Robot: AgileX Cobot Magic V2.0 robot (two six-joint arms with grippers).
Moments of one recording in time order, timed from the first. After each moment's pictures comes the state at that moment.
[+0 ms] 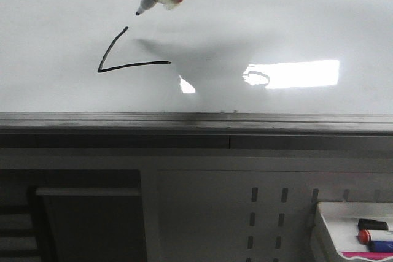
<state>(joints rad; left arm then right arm) -0.56 0.67 -0.37 0.34 0.08 -0.07 0.63 1.48 -1.29 0.18 0.55 -0.23</state>
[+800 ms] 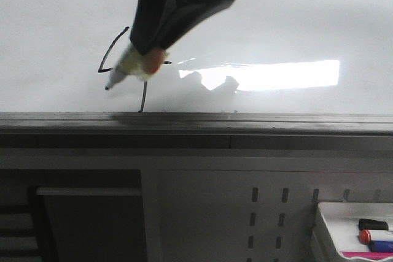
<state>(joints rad) -0.56 0.70 -0.37 0.37 -0.01 -0.07 0.76 1.50 -1.22 0.17 0.62 -0.23</state>
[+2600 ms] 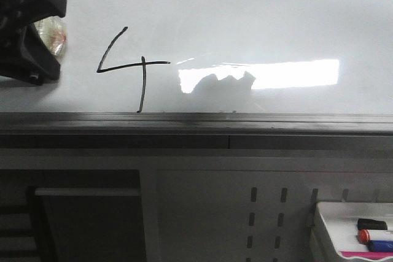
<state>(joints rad) -0.36 1.34 -0.78 -0.36 0.31 -0.07 0.80 1.35 -1.34 -0.11 0.89 -0.10</state>
